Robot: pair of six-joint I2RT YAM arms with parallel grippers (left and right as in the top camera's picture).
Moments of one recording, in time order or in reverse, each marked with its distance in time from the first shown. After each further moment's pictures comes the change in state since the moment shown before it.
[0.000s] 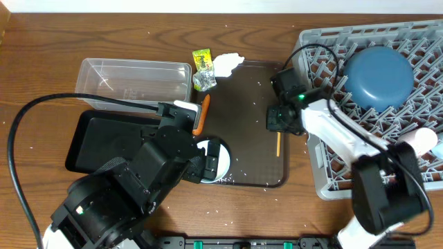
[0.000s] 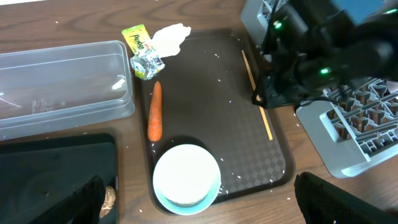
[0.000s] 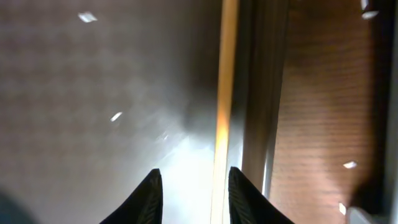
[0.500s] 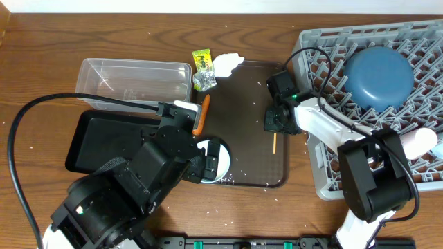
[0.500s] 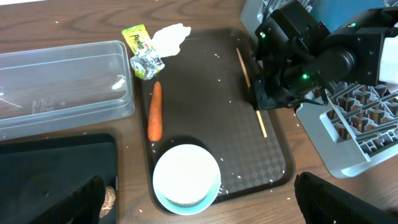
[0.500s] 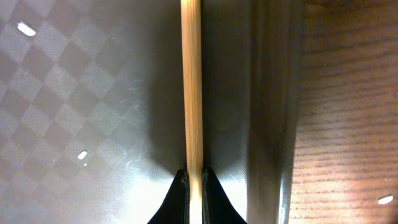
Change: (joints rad) left arm 0.000 0.000 0.000 0.000 0.000 0.000; right arm 0.001 0.077 0.002 0.051 0.009 0.012
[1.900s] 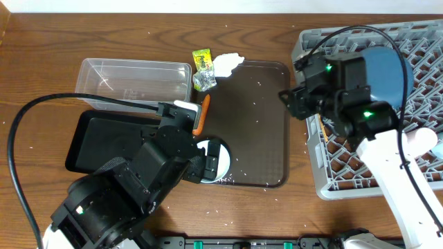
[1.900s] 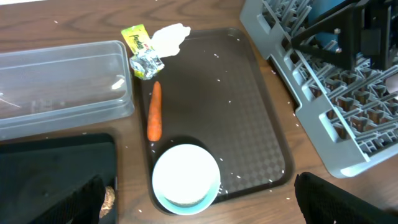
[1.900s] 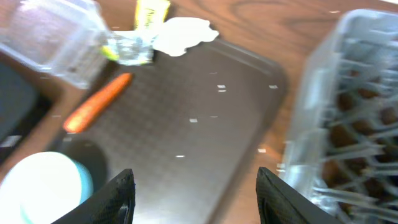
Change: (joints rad) left arm 0.000 0.000 0.000 0.000 0.005 -0.005; right arm -0.118 -0.544 0.012 -0.012 -0.247 -0.552
